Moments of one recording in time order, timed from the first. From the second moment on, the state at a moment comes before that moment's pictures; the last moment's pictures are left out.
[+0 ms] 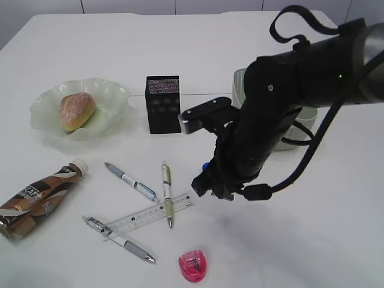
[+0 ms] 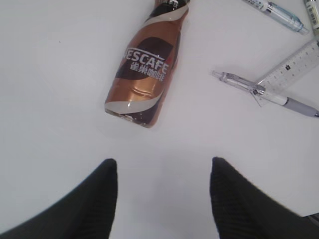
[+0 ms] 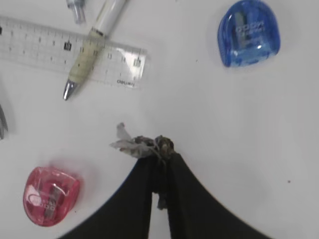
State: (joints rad) left arm -0.11 1.15 -0.81 -0.11 0.92 0.03; right arm 0.56 1.88 -1.22 0.12 0.73 -0.16
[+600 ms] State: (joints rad) left arm -0.11 1.15 -0.81 -0.11 0.92 0.03; right arm 0.23 1.87 -1.58 0.10 0.75 -0.08
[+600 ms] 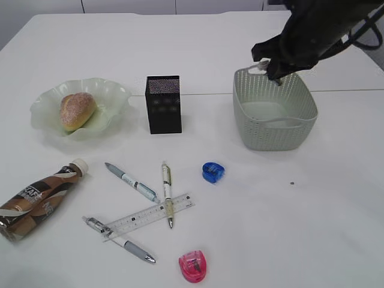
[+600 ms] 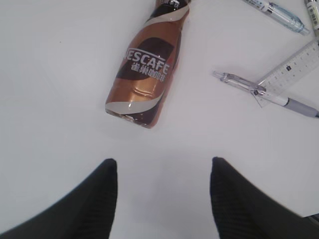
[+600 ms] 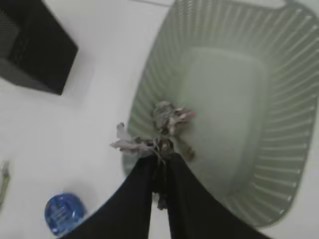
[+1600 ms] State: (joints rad) left arm -0.11 1.15 -0.81 -0.11 0.91 0.03; right arm 0.18 1.96 -1.68 0.08 1.05 -0.04
